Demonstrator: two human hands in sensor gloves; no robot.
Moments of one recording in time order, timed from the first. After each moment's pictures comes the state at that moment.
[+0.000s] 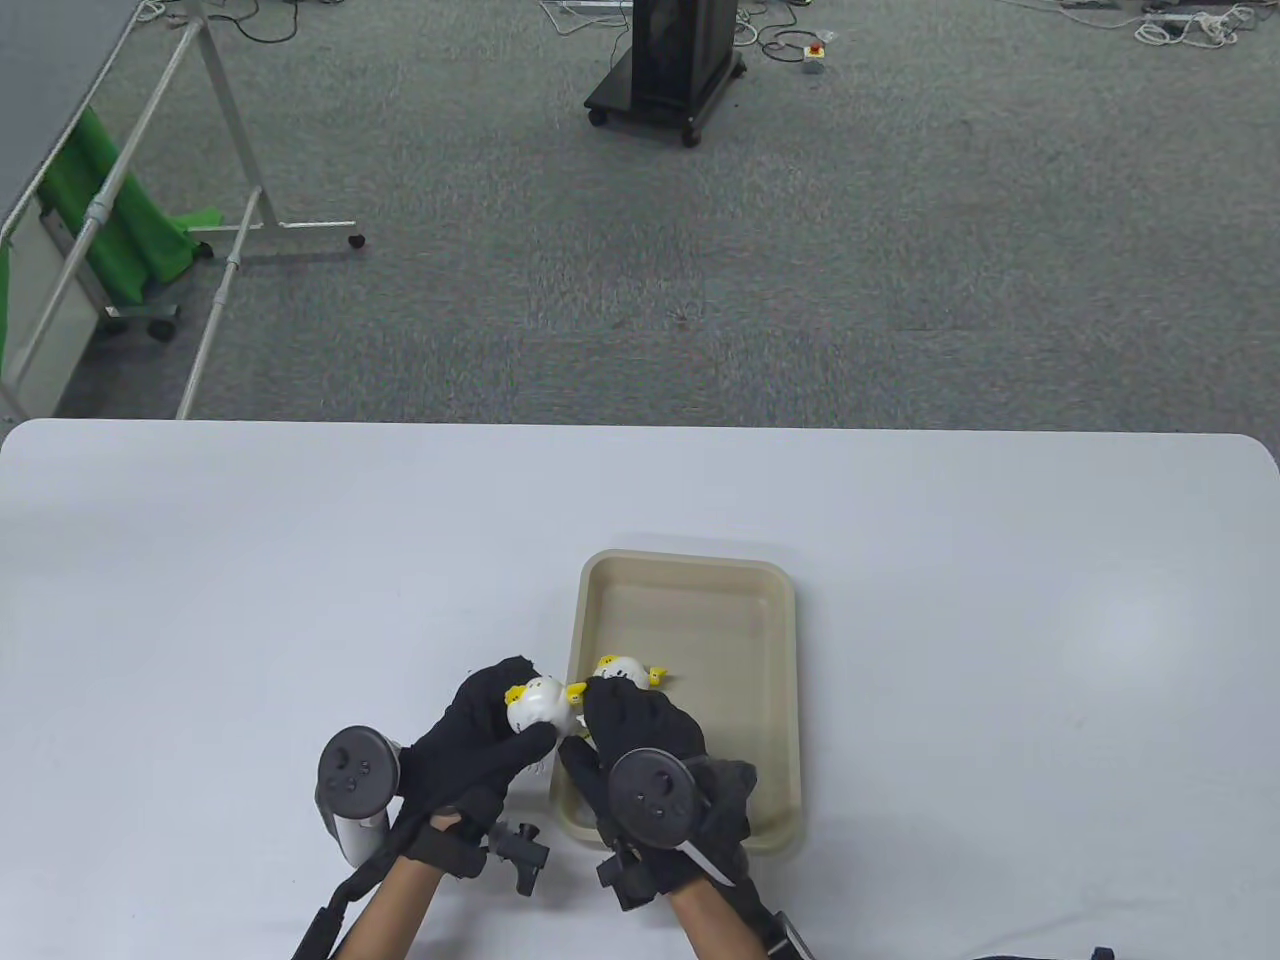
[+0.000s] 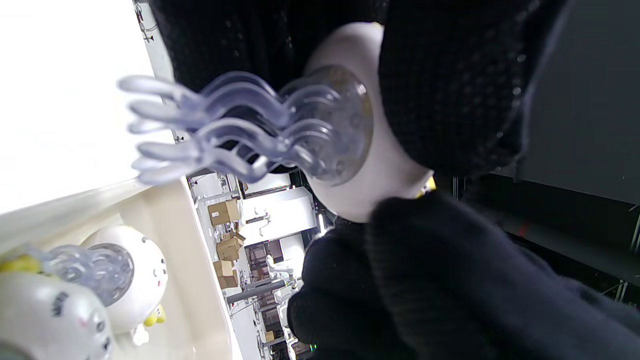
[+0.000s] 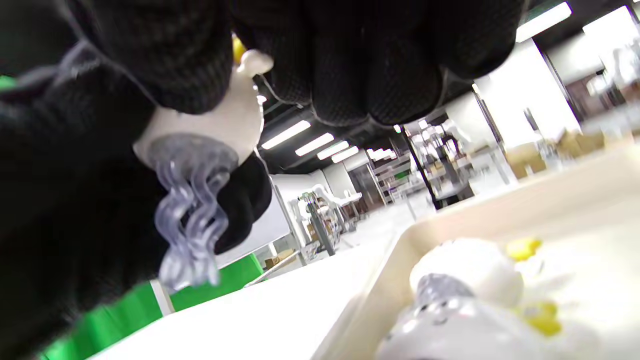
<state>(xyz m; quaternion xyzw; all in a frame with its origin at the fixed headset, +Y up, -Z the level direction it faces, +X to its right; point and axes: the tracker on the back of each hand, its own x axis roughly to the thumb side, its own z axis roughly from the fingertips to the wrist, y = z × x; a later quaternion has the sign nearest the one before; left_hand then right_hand) -0.208 -0.755 -0.291 0.10 -0.11 0.63 0.76 -0.003 -0.696 -0.260 0.14 -0.19 0.95 0.22</state>
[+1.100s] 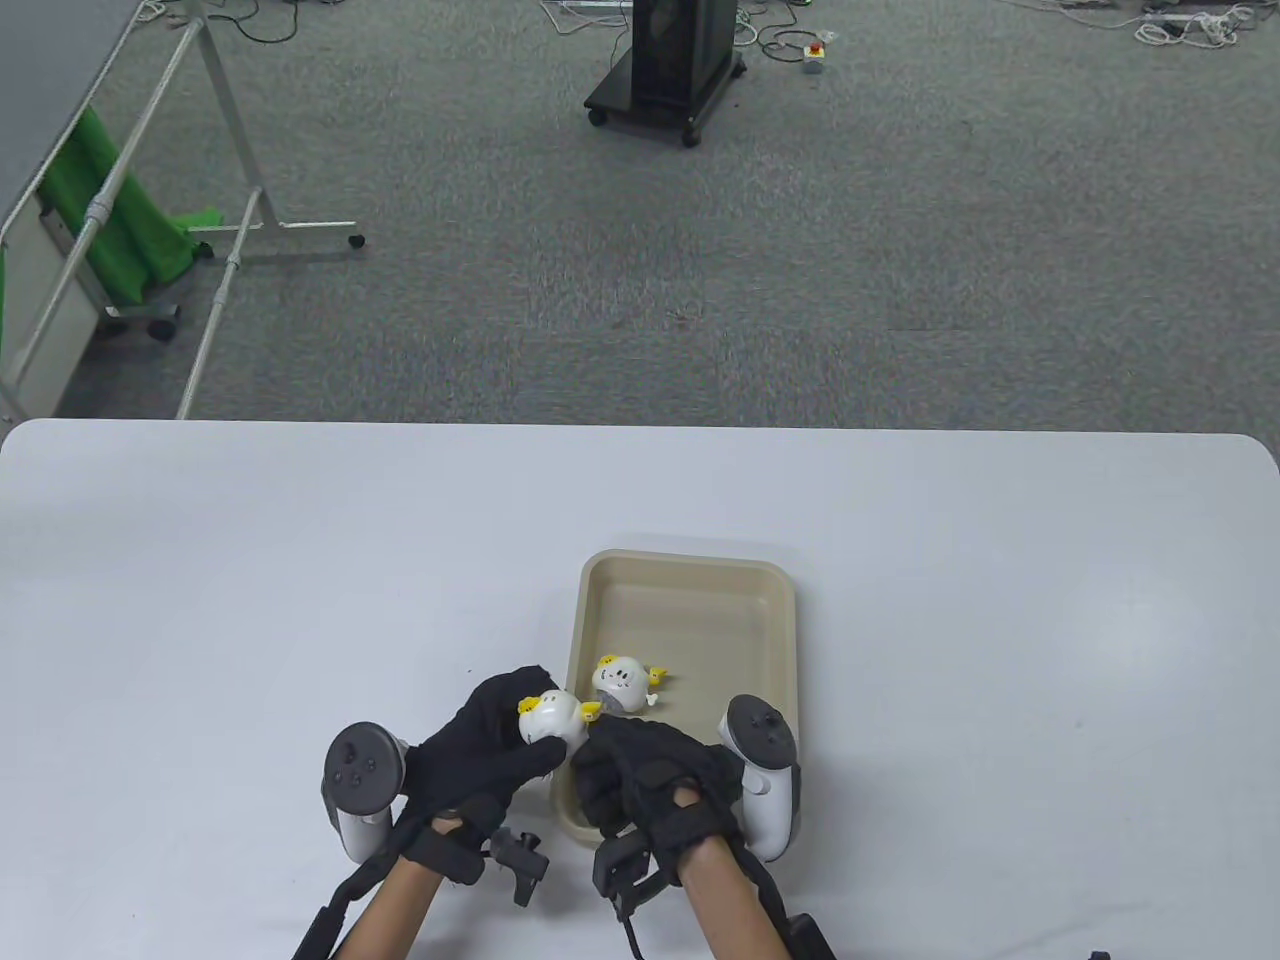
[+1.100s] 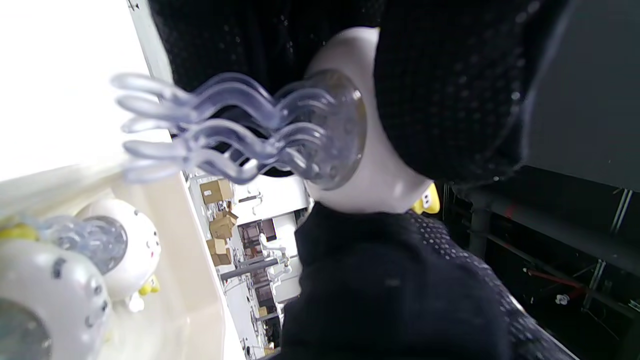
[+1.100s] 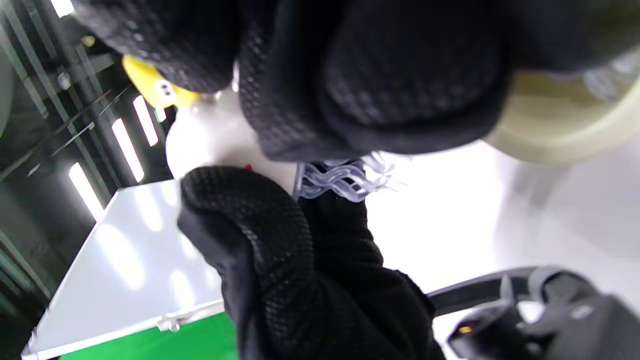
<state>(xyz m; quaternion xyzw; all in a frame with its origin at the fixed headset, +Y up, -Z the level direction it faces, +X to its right) -0.206 -0.751 -0.291 0.08 -0.14 0.63 0.76 0.039 -0.748 -0.298 -0.02 0.20 0.68 0.70</state>
